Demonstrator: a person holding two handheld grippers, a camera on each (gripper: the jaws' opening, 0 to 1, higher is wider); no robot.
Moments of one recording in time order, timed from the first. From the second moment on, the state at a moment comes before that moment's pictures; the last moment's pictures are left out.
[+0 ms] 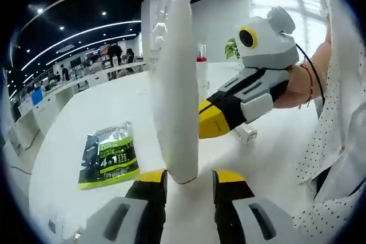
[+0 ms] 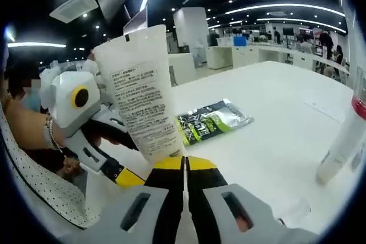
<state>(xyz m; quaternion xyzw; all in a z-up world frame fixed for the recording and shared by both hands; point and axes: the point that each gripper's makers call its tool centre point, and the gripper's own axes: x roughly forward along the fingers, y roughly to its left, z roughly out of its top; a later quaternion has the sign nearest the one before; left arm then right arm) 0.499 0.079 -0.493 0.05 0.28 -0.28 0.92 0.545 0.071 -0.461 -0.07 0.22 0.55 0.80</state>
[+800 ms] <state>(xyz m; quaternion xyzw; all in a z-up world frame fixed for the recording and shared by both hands) 0.514 0.080 -0.486 0.05 0.24 -0.33 0.91 0.510 0.059 -0.444 0.00 0.23 0.53 0.82</state>
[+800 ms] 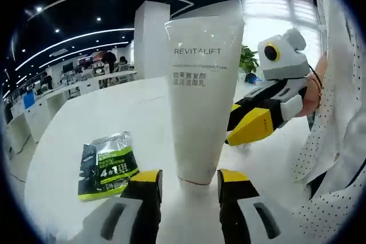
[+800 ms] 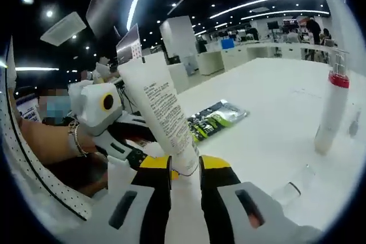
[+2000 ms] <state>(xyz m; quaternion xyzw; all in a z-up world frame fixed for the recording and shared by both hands) 0.522 0.072 -0.497 0.05 0.24 -0.26 0.93 0.548 0.031 -0.460 -0.07 0.21 0.50 0.84</state>
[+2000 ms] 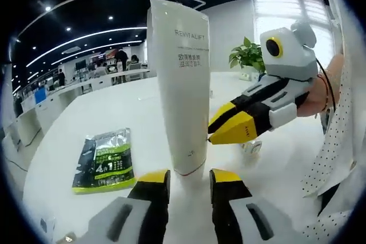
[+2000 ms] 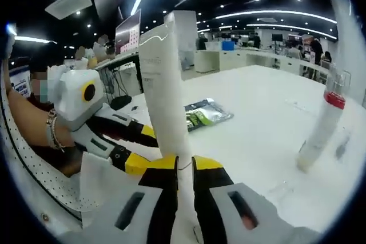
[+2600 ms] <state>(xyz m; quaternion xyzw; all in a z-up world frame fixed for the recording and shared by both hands) 0.551 0.062 -0.499 0.10 0.24 -0.26 0.93 0.563 0.029 -0.465 -0.07 0.22 0.48 0.85</state>
